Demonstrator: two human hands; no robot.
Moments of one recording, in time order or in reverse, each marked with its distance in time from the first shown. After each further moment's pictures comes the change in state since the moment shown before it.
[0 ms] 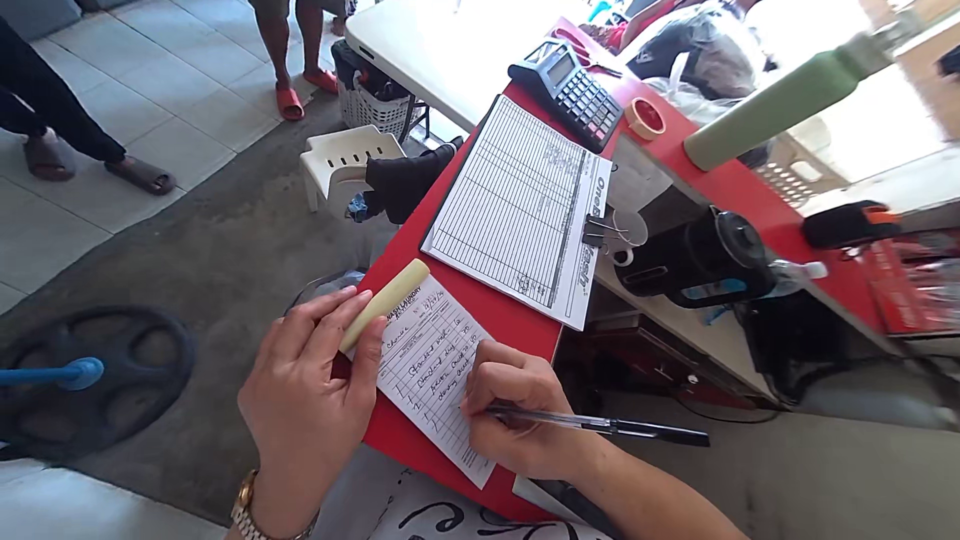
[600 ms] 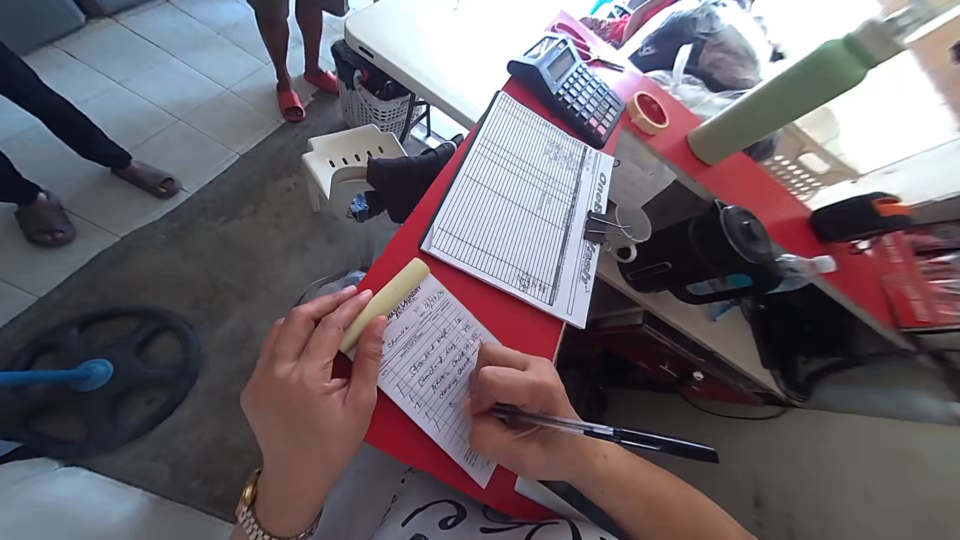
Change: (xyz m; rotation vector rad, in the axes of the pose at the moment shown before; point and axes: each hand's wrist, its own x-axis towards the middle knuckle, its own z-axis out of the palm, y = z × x) left_hand 0.000 0.001 0.000 0.000 0.003 0.001; right_hand -0.001 0.000 0.000 -0.056 0.005 -0.028
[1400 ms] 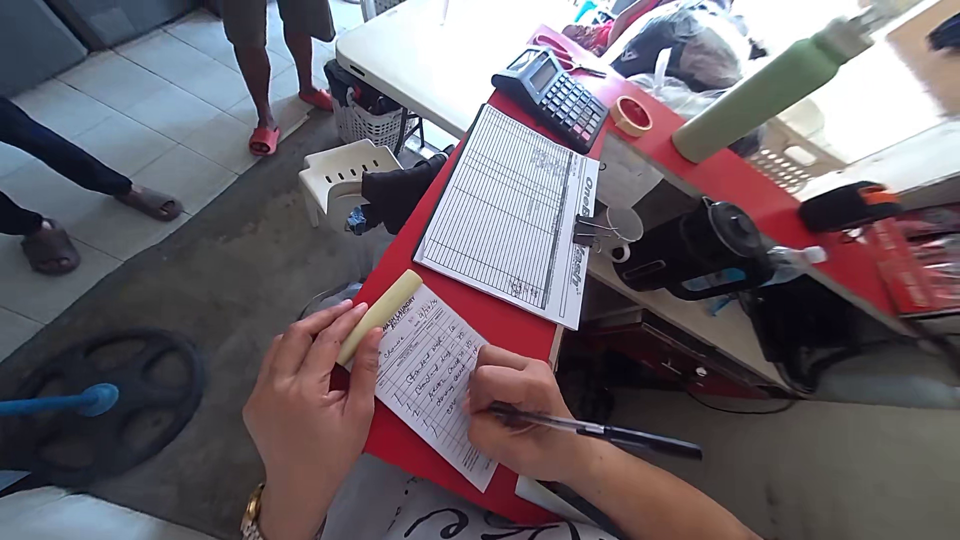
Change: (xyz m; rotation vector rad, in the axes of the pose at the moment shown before) left_hand 0.002 -0.002 0.001 -0.003 0.005 0.016; right_hand -0.001 -0.001 0.001 -0.011 0.078 0.025
